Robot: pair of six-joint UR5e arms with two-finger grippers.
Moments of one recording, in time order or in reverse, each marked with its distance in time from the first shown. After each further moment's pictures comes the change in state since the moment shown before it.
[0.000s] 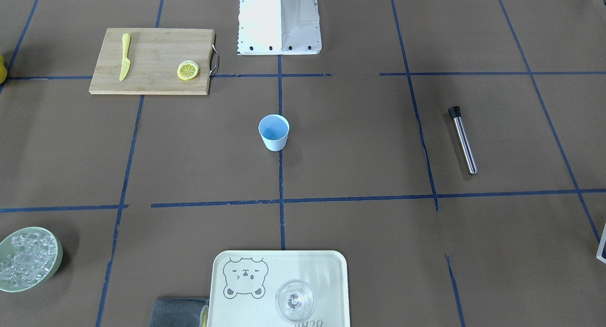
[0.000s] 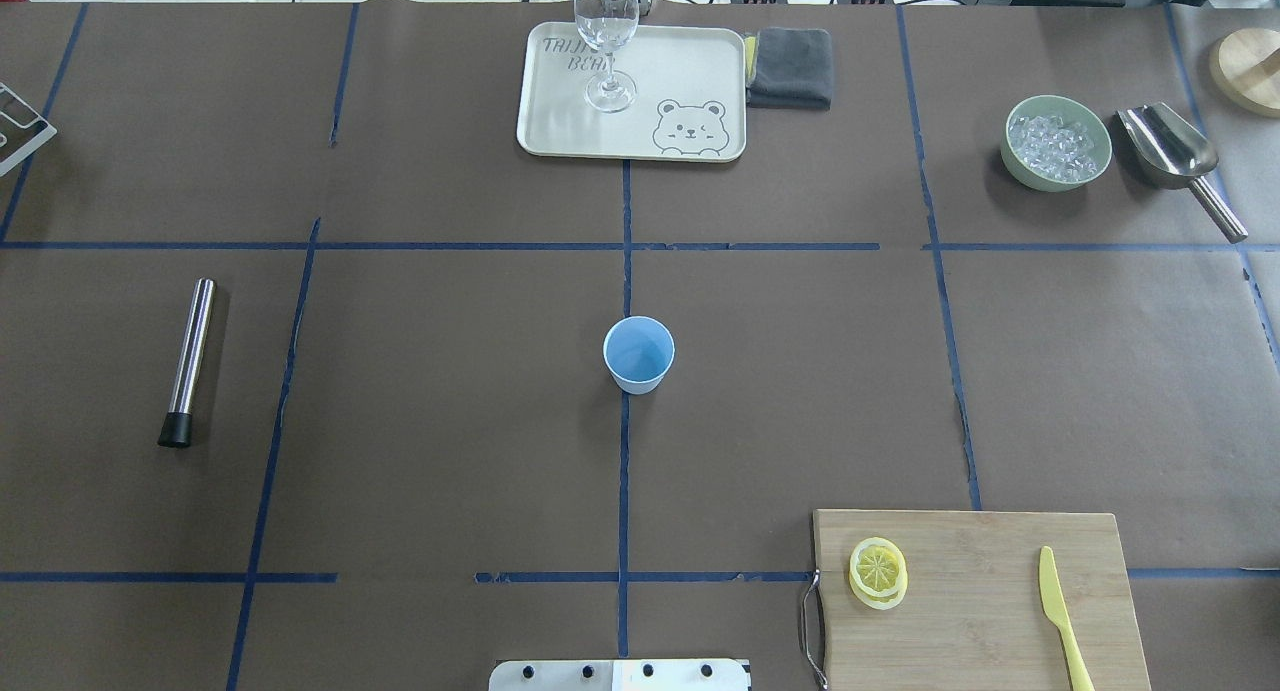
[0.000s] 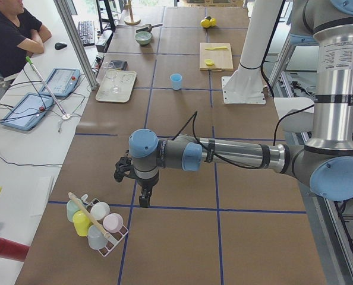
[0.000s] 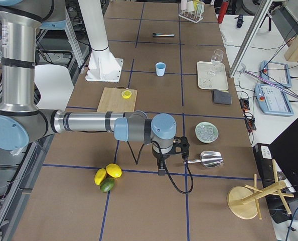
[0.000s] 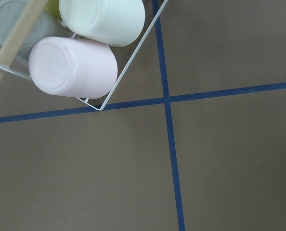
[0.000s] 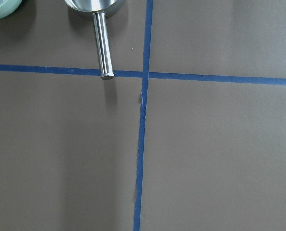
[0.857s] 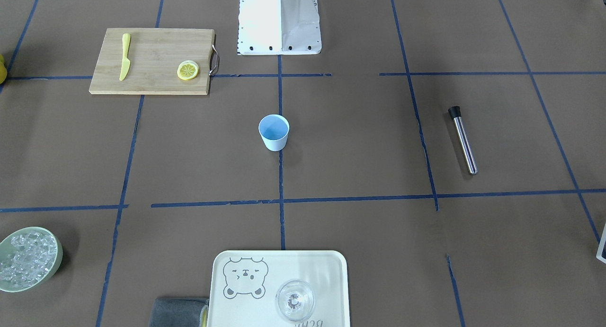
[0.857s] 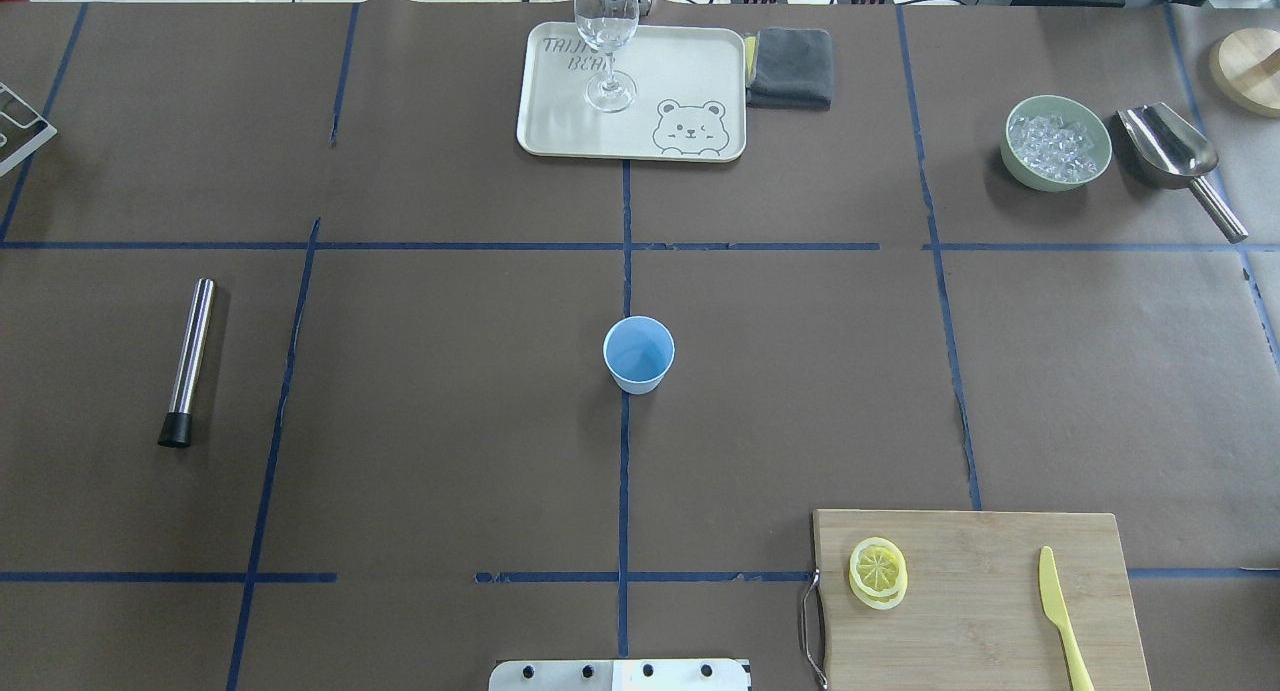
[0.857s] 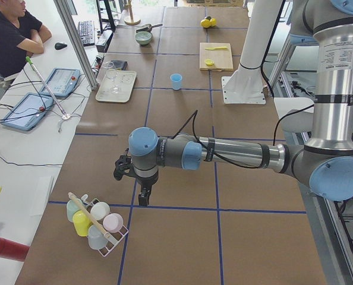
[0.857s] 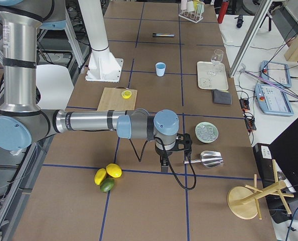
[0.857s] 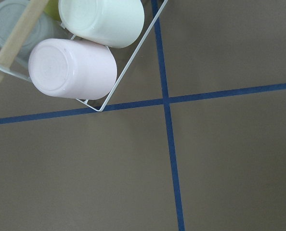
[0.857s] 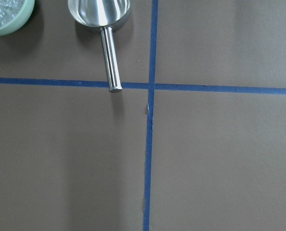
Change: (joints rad) left arm 0.000 -0.006 -0.014 -0.002 -0.008 -0.003; right arm -0.018 0.024 0.023 0.002 0.001 0.066
